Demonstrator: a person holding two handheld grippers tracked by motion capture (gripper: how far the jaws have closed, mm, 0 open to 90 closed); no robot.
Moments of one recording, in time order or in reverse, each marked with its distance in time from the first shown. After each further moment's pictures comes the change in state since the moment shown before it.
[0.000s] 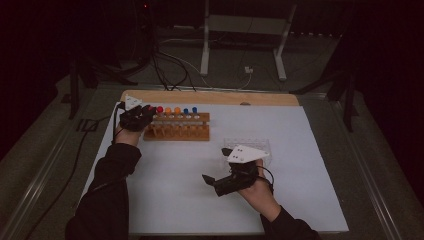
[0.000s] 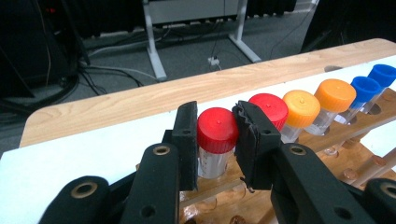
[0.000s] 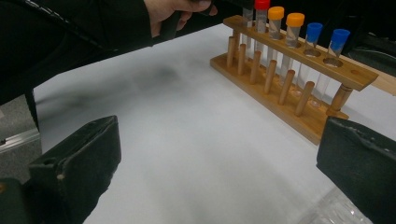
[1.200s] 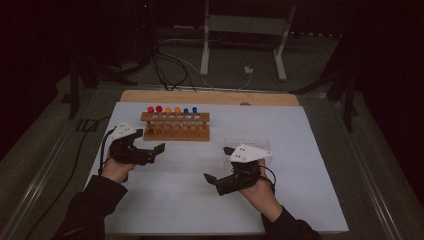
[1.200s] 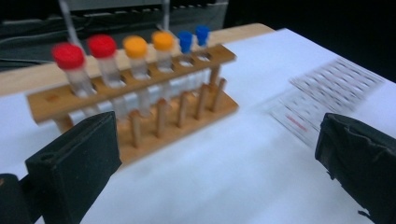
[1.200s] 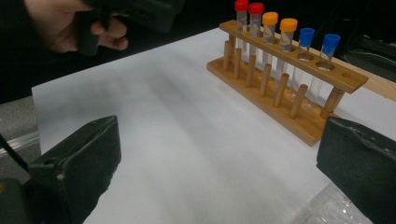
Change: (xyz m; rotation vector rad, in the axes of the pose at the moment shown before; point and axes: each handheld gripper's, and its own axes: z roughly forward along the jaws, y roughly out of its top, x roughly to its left) left arm -0.048 -0.035 -0.102 0.027 -0.313 0.030; right arm -0.001 0.002 -0.005 -0.014 -0.010 0.005
